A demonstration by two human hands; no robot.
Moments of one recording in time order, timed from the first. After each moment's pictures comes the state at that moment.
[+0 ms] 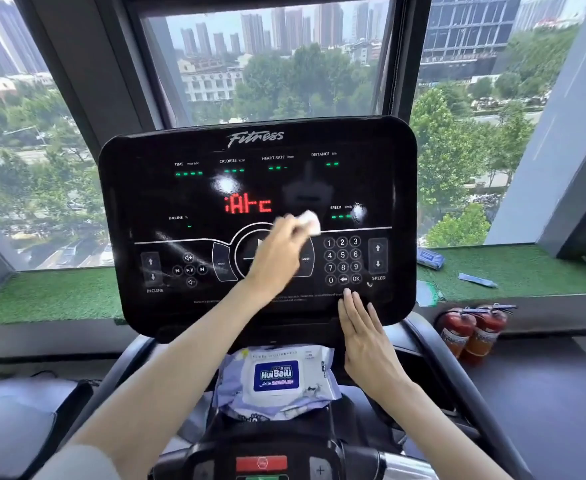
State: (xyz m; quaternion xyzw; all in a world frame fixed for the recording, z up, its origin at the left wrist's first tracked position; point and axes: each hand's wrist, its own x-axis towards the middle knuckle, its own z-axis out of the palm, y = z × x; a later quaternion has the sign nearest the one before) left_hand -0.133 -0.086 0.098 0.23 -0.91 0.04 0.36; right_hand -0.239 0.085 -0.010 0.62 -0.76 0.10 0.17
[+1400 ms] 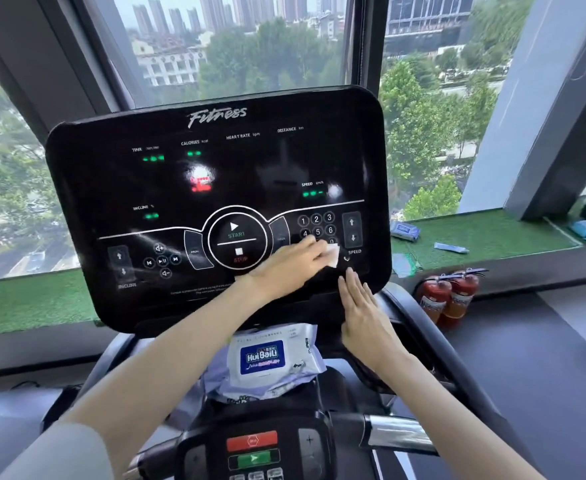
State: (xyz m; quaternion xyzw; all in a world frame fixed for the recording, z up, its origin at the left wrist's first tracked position) left_hand -0.155 -0.051 0.072 0.01 -0.98 0.12 0.19; right_hand -0.254 0.102 -0.015 0.58 -0.80 0.14 0.11
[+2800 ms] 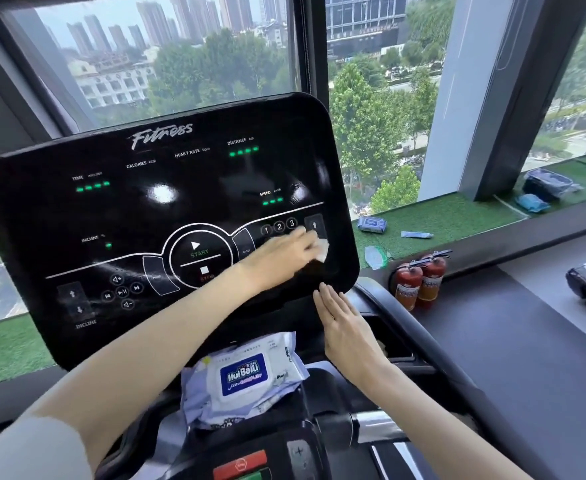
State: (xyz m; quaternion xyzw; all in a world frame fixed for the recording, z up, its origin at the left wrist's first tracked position) left_hand -0.195 -0.047 0.099 -0.04 -0.98 0.15 0.11; right_hand -0.240 0.120 -0.012 0.57 -0.80 0.13 0.15
